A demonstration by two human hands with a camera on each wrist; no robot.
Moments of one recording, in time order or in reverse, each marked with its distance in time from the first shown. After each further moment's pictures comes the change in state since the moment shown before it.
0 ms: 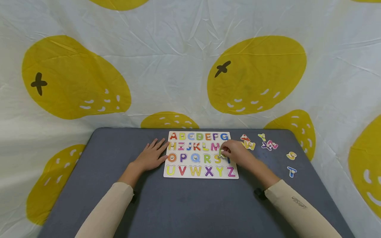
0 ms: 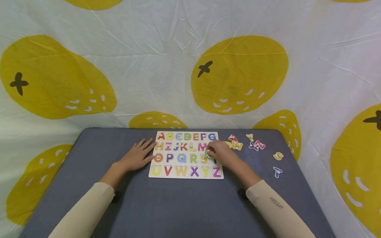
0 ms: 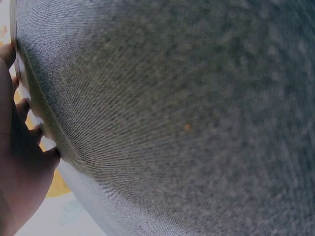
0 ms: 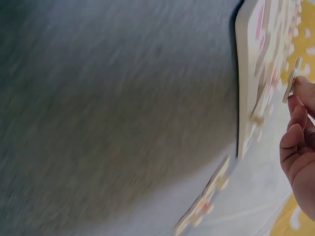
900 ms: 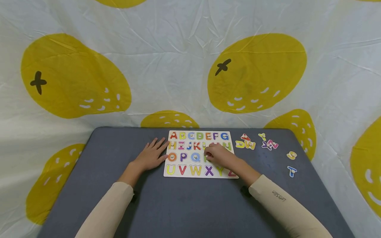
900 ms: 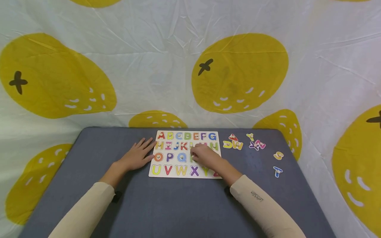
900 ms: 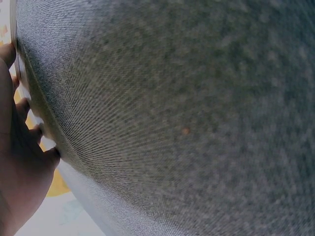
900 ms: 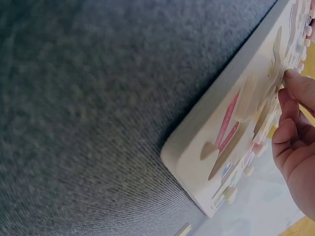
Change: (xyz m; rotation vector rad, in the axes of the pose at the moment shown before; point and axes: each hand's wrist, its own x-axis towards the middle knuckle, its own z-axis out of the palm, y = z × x) left_hand -0.001 0.001 0.001 -0.003 0.023 0.013; right_hand 0.027 -0.046 0.035 -0.042 -0.171 -0.071
